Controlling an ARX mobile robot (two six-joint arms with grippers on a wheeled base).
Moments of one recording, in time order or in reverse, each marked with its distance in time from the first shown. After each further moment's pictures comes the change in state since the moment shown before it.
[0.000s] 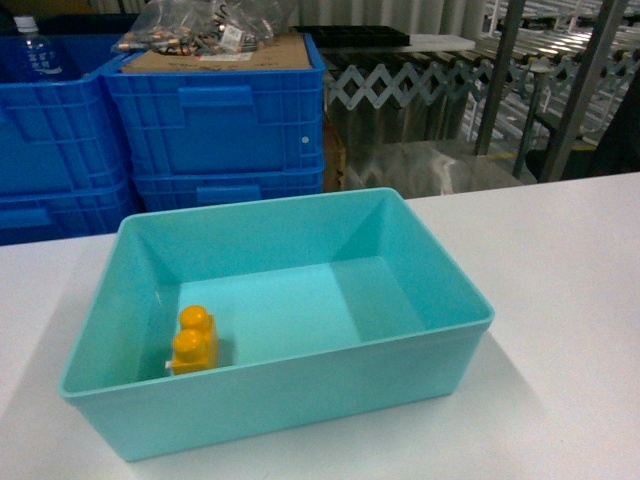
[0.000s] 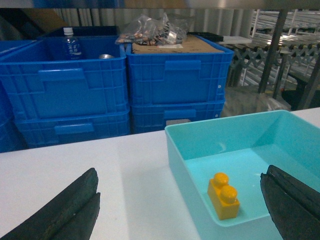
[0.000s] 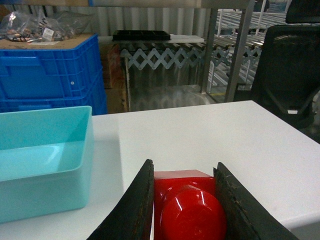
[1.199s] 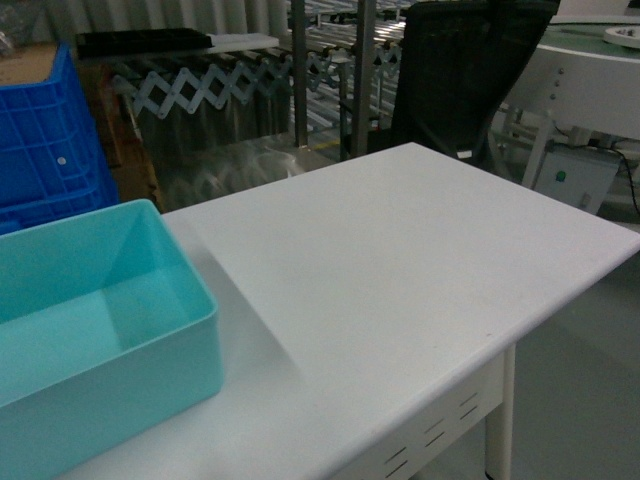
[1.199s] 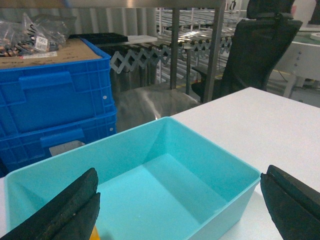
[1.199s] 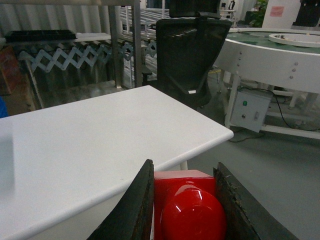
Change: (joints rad) left arm 0.000 0.000 0.000 0.000 0.000 0.000; right arm 0.000 0.000 0.000 0.000 0.000 0.000
